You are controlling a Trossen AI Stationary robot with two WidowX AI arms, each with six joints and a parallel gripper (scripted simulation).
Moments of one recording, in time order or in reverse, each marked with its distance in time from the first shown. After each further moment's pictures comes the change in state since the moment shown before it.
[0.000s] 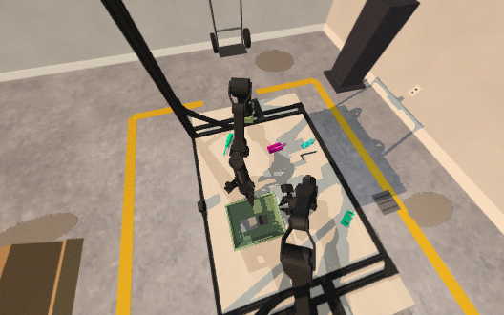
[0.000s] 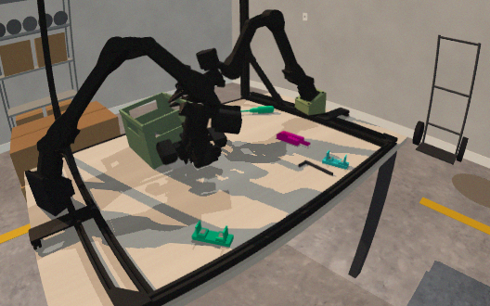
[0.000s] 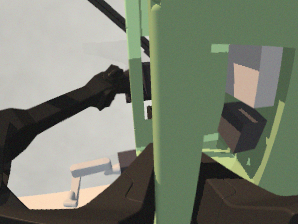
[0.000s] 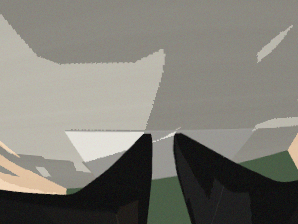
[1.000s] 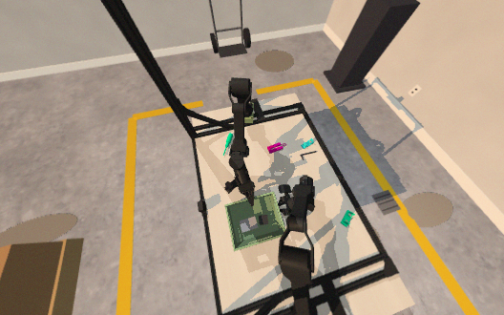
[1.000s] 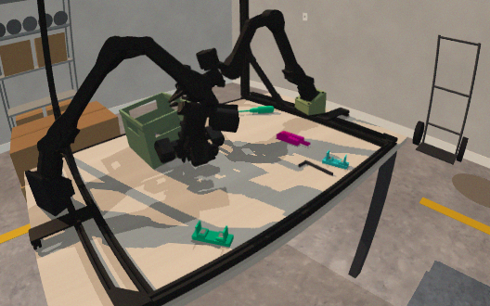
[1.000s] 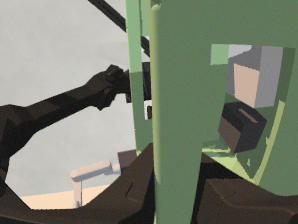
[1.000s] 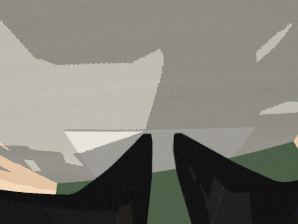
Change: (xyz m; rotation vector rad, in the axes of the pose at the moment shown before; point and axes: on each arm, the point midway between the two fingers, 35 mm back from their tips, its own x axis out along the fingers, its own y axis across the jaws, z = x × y) left arm 0.000 0.000 0.000 0.000 0.000 0.000; right arm 0.006 -0.002 -0.010 -0.001 0.007 -0.010
